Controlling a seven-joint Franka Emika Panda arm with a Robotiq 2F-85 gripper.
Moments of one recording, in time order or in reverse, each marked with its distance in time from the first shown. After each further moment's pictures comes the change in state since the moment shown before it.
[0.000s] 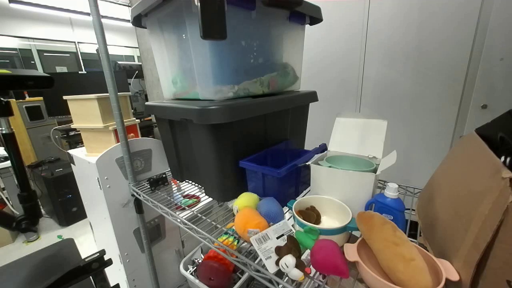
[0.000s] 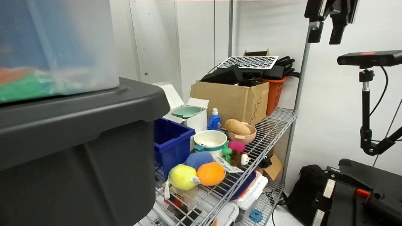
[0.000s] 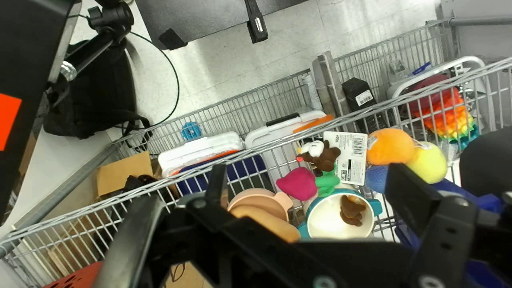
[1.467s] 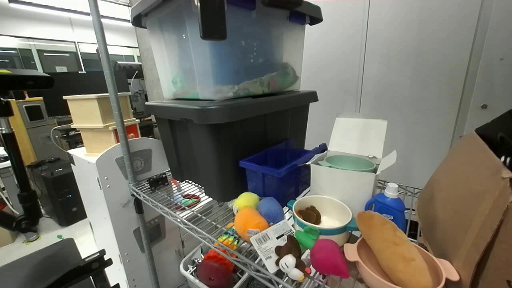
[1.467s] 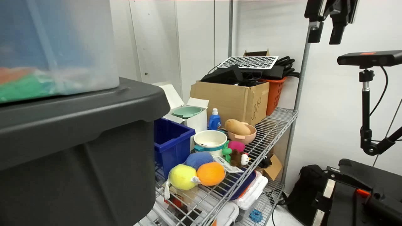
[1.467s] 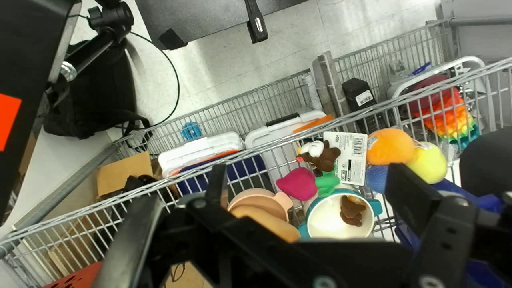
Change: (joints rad) arm 0.000 0.000 0.000 0.000 0.000 0.000 0.000
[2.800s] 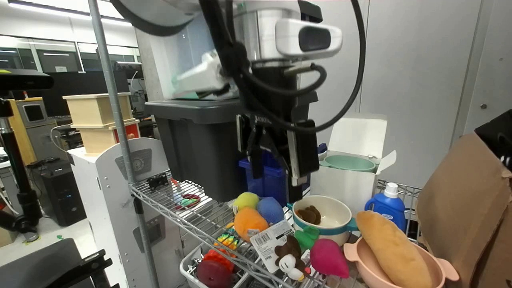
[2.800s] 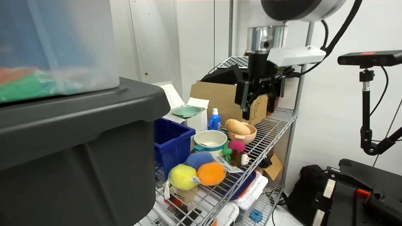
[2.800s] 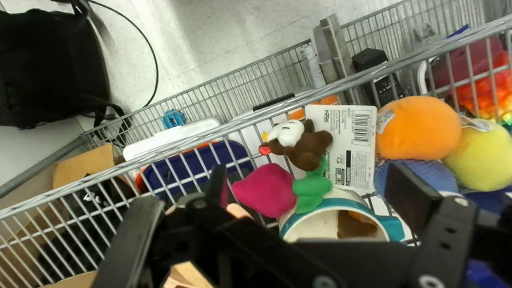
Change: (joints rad) arm 0.089 0.548 0.087 0.121 -0.029 0.436 0.233
